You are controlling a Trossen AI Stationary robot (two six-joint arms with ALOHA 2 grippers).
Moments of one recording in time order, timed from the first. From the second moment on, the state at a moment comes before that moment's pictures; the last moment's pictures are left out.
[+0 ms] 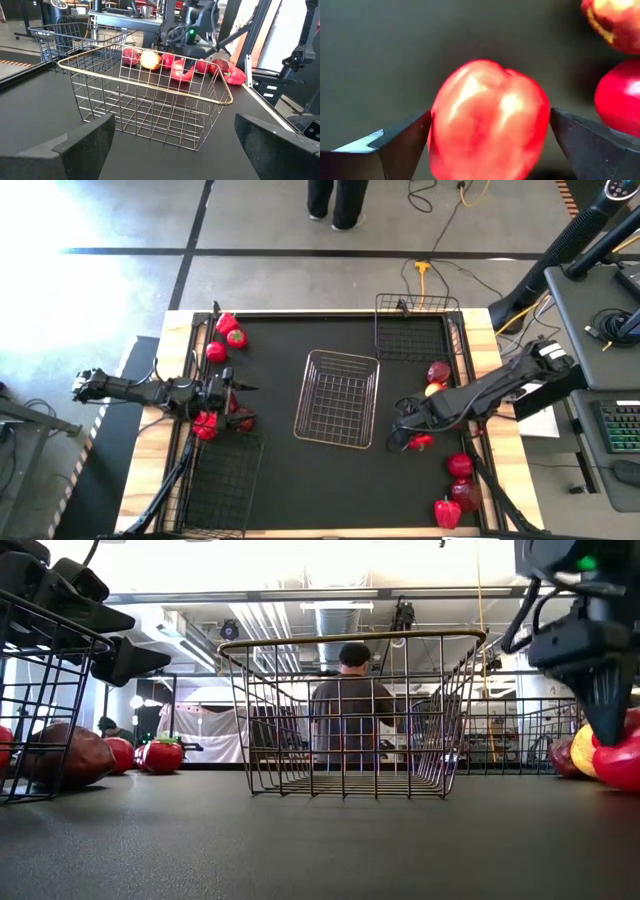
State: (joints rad) left arm -0.17 0.16 0.03 0.03 -0.17 -0.18; right arm 0.34 1.37 0.78 -0.99 -0.04 1.60
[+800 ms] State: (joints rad) left arm -0.17 0.16 0.03 0.03 -0.17 -0.18; right arm 0.23 1.29 1.05 -1.19 -0.03 1.30
